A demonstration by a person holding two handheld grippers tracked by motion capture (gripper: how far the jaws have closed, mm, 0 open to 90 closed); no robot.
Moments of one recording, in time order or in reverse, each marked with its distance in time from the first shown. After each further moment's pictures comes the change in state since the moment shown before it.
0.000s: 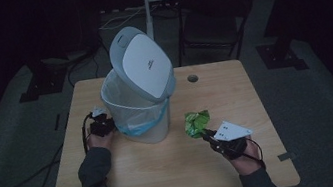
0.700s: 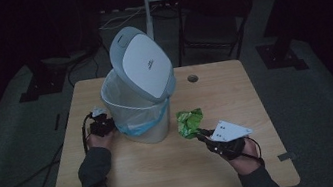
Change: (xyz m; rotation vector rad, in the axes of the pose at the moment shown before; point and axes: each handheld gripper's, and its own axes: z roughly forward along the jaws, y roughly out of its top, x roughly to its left) left arm 0.000 0.000 0.000 -0.001 0.001 0.001; right arm 0.010 0.028 -0.012 -0.050 0.064 -0.055
